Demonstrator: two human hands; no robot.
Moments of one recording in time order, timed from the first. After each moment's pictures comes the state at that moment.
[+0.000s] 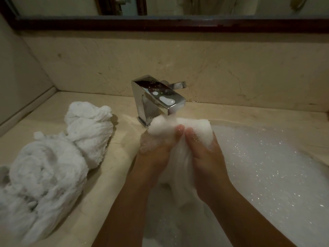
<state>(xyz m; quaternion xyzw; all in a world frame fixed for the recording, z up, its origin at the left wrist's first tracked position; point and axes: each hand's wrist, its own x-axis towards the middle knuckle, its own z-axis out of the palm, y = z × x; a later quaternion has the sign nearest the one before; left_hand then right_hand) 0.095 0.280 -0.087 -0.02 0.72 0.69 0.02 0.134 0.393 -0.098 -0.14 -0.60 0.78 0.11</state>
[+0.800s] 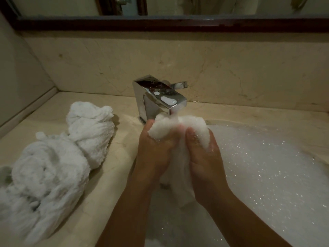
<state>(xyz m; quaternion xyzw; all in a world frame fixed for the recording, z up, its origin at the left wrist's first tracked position) 0.090 0.281 -0.093 0.01 0.73 0.68 -0.07 0.138 0.382 -0.097 -0.12 -0.65 0.74 0.14</state>
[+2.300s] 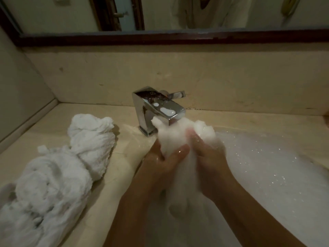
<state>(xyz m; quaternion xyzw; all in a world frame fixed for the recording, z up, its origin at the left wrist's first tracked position) 0.094 0.269 -0.105 0.02 0.73 0.68 0.09 0.119 0.398 -0.092 -0.12 -0.51 0.85 0.05</state>
